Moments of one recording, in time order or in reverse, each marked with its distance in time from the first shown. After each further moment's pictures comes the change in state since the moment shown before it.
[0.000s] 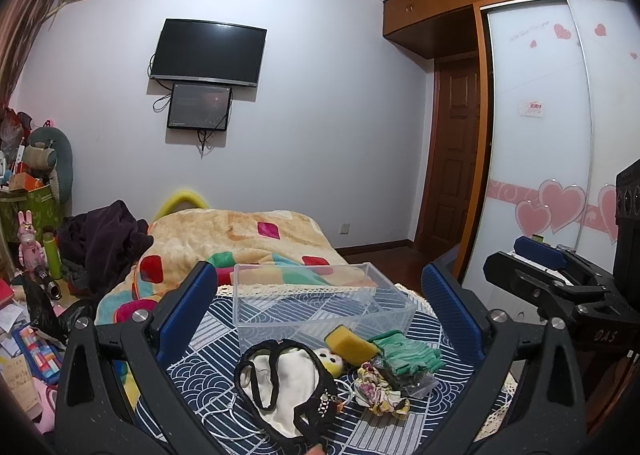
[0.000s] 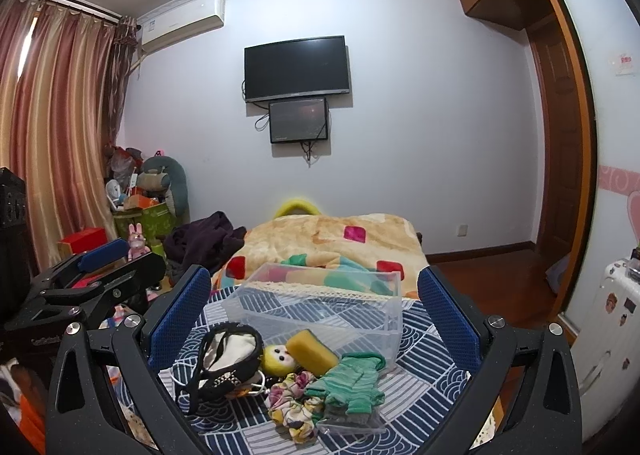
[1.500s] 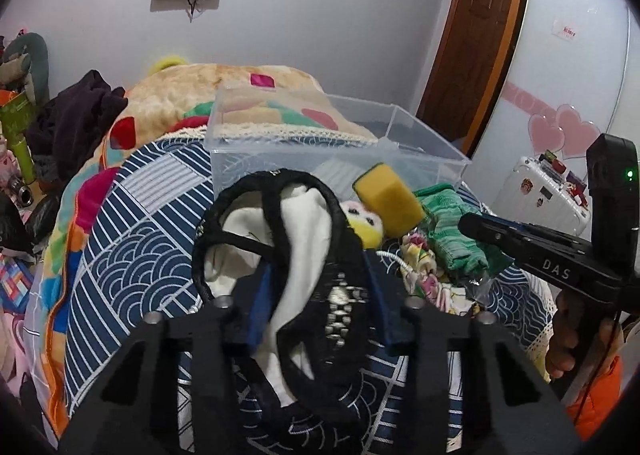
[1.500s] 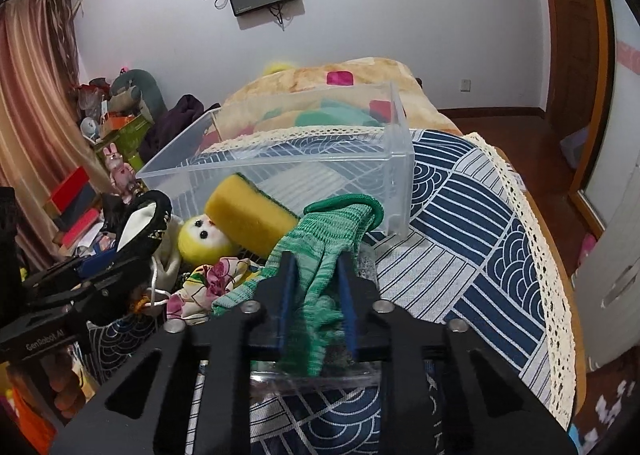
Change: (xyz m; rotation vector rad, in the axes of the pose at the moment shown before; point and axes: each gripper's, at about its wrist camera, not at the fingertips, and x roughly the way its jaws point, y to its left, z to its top) left arm 0.097 0.037 -0.103 -0.089 0.476 -0.061; right arm 0.091 -0.052 -0.088 0.163 0.479 0.017
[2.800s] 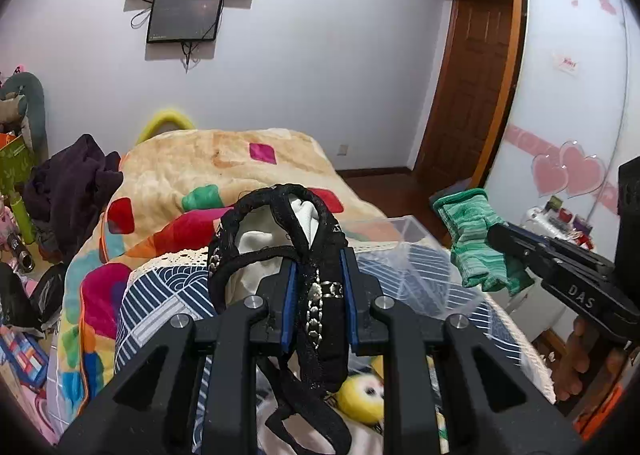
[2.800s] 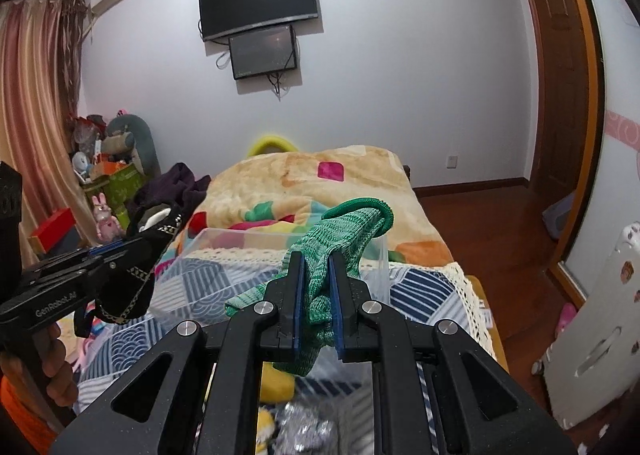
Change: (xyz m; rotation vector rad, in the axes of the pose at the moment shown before) left arm 0.021 0.013 0.124 0.046 -0.128 0.018; right arm -0.006 0.019 0.089 -0.078 -0.224 -0.075
